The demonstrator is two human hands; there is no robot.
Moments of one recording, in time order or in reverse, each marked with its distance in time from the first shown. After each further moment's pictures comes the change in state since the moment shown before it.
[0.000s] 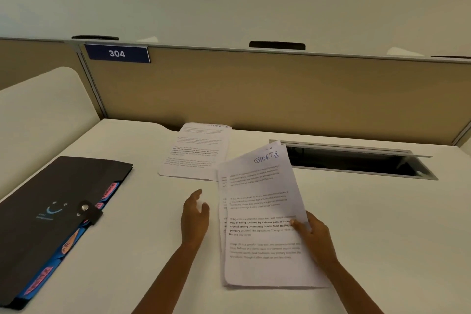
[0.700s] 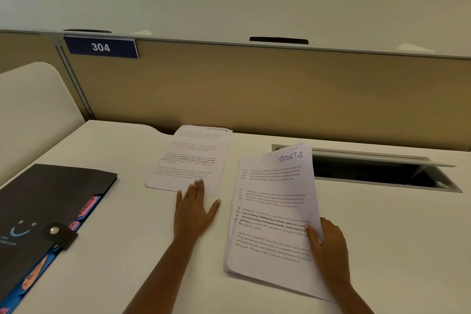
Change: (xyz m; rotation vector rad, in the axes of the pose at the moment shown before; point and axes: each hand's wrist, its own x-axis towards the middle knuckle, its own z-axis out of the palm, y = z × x) left_hand 0.082 -0.024 0.027 0.818 -0.149 0.342; right_hand 0.038 0.019 0.010 -0.369 0.304 -0.090
